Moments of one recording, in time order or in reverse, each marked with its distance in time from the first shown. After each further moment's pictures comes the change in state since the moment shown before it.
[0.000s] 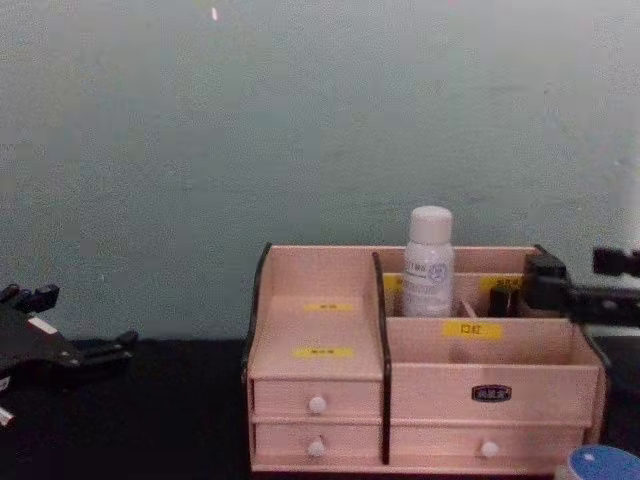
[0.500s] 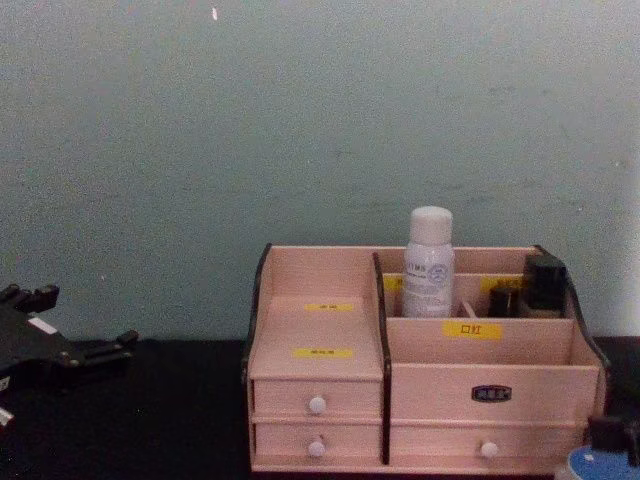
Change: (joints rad) left arm 0.000 0.000 0.000 0.000 0.000 0.000 0.000; right arm -0.158 0.121 0.006 -0.106 0.081 0.143 -0.036
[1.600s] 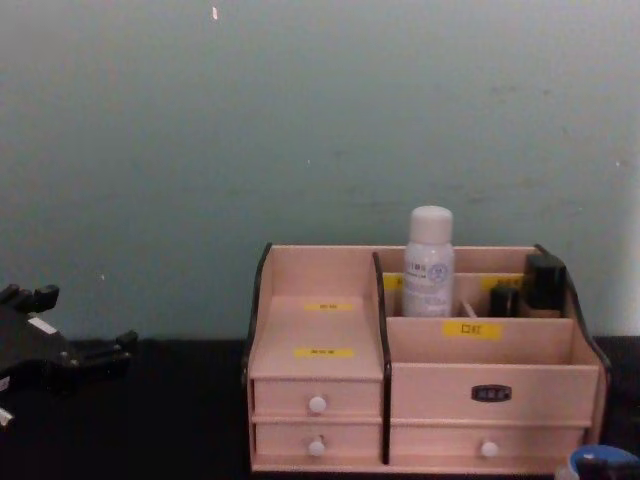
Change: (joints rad) left arm 0.000 0.000 0.000 0.000 0.000 0.000 0.000; right arm 0.077 -0.002 -0.090 0.062 -0.027 0.089 -0.081
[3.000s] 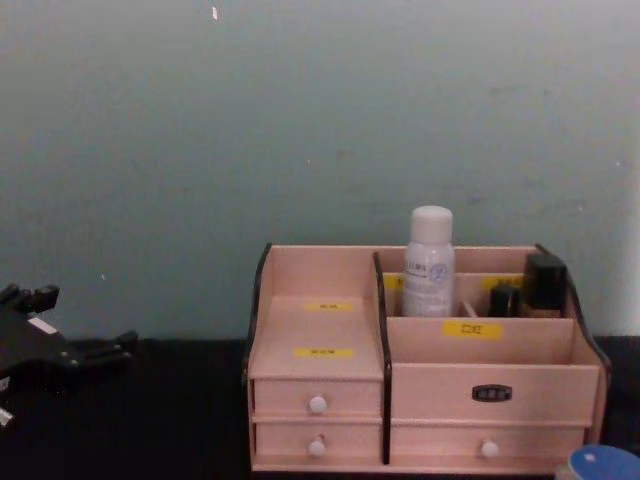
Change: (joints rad) left arm 0.000 0.000 0.000 0.000 0.000 0.000 0.000; right arm 0.025 -0.026 -0.019 0.056 -0.018 0.023 0.012
